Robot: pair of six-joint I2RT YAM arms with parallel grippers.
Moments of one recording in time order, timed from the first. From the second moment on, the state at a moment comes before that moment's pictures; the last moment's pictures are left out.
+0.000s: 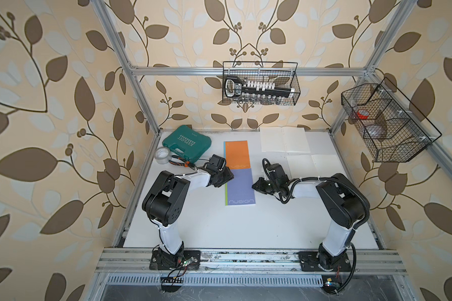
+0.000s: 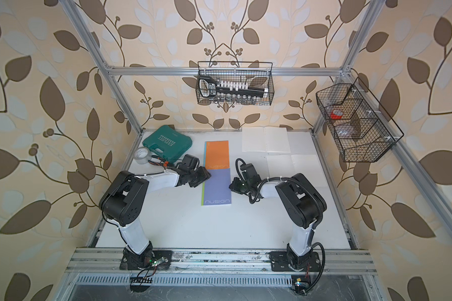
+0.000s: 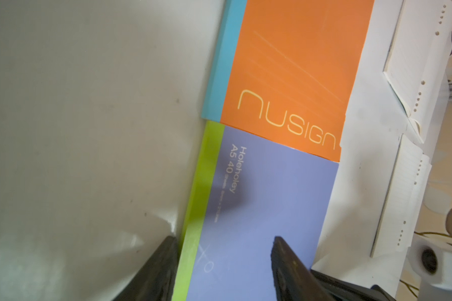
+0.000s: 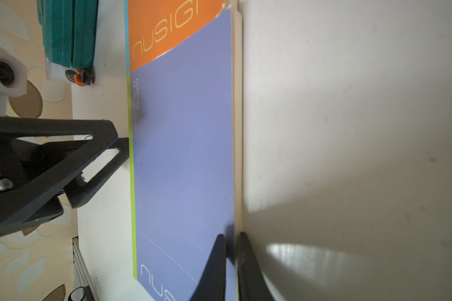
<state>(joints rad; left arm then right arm) -0.41 1.81 0.99 -0.11 0.19 -0.91 0.50 1.84 0.84 0.16 -0.32 0.77</state>
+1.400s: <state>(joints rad) -0.24 1.80 1.13 -0.33 0.23 -0.78 0.42 1.78 0.95 -0.10 -0.19 0.69</state>
